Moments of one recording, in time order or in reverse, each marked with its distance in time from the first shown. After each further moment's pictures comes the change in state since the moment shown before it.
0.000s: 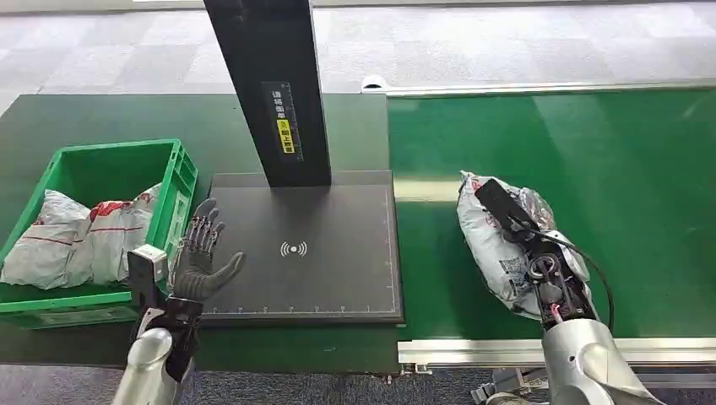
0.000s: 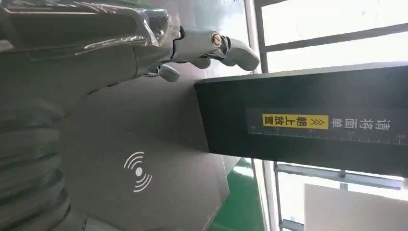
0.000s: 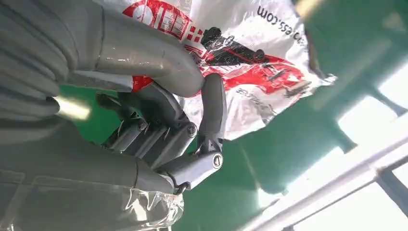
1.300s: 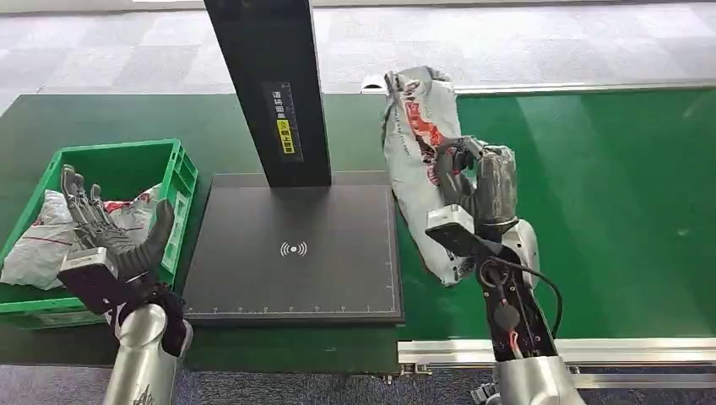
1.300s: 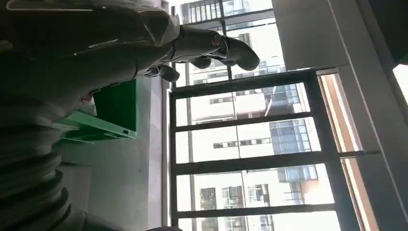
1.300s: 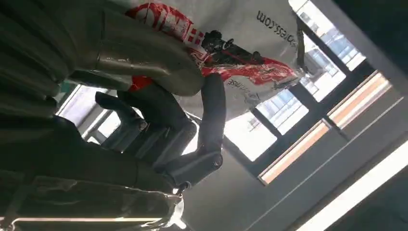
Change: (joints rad) left arm -0.074 -0.052 0.010 -0.161 -0.096 0.694 -0.252; right arm 0.204 0.149 0.384 -0.571 -0.296 -0.286 -0.428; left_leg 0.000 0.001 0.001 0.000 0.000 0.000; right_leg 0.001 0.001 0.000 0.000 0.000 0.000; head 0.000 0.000
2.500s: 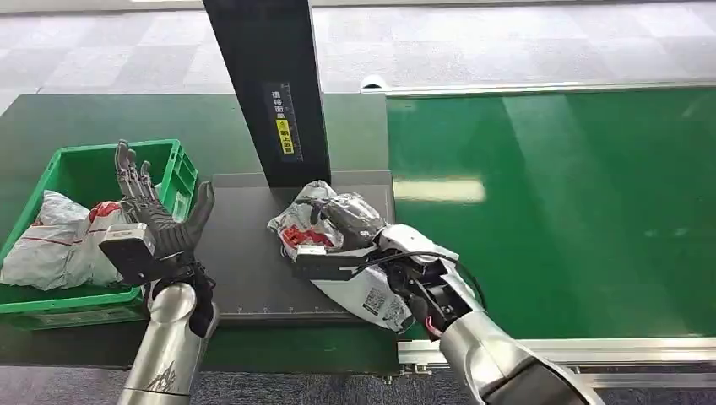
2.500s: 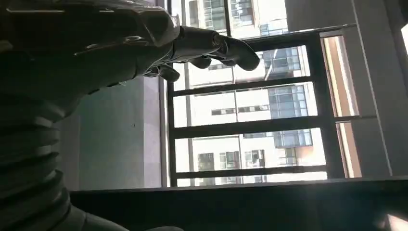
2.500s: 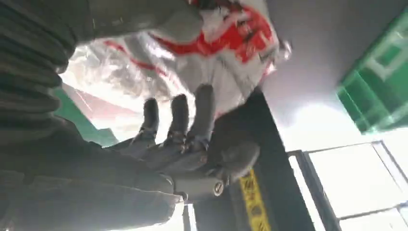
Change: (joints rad) left arm -0.103 -0.001 -0.117 0.124 0.039 -0.034 0.000; right arm -0.259 0.127 0.384 0.631 0.149 0.261 0.161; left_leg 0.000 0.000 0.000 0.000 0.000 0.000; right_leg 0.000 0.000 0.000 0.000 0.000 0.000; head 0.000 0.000
